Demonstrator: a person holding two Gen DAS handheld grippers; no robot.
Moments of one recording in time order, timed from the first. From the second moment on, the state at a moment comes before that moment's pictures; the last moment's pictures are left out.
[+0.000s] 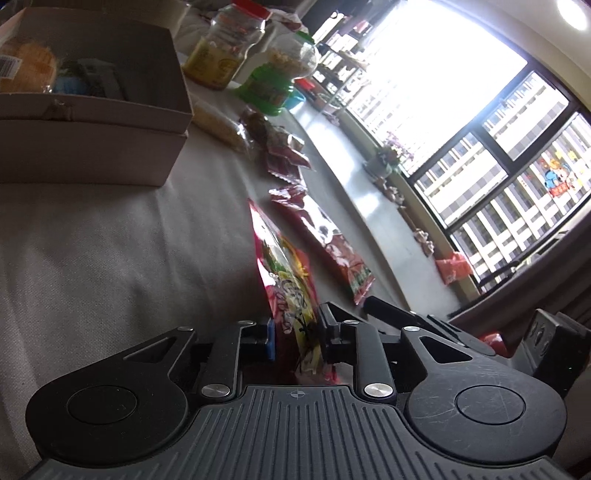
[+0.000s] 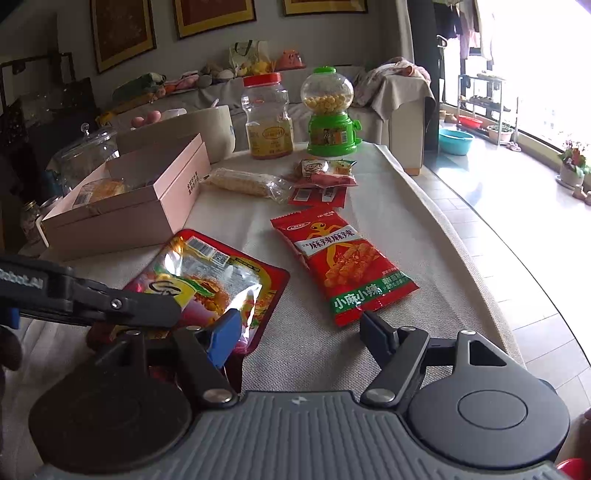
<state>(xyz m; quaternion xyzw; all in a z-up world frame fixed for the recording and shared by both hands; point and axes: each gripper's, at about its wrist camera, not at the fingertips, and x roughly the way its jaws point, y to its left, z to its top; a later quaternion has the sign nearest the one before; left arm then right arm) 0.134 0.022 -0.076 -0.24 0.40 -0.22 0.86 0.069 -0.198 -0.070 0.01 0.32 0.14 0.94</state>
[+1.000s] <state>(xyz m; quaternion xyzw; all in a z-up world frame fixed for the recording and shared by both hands) 0.132 0.002 -0.076 -0.20 0.40 -0.21 0.87 0.046 -0.206 -0.078 0.01 0.31 0.14 0.94</state>
